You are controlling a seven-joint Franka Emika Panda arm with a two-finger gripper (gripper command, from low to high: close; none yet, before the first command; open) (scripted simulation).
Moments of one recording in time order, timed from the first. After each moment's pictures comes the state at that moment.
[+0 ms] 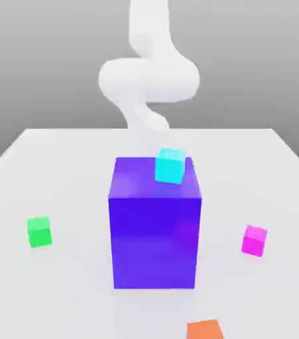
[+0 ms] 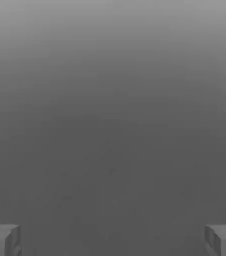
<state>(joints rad) -0.03 -0.73 0.09 -2.34 -0.02 2.34 0.90</state>
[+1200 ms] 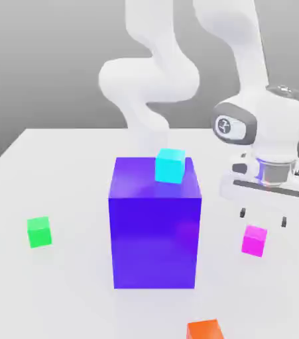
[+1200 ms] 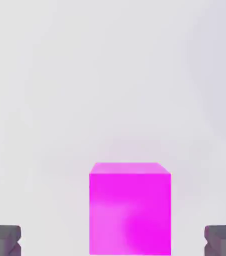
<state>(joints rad) 0.01 0.08 0.71 -2.83 -0.18 2.91 2.12</state>
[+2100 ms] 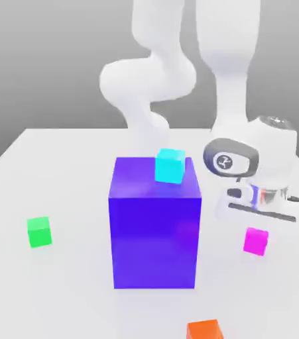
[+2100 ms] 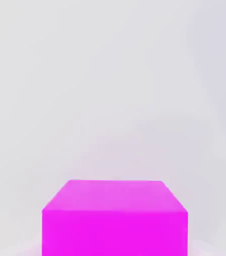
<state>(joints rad) 0.30 0.26 0.33 -2.78 -0.58 3.02 2.41</state>
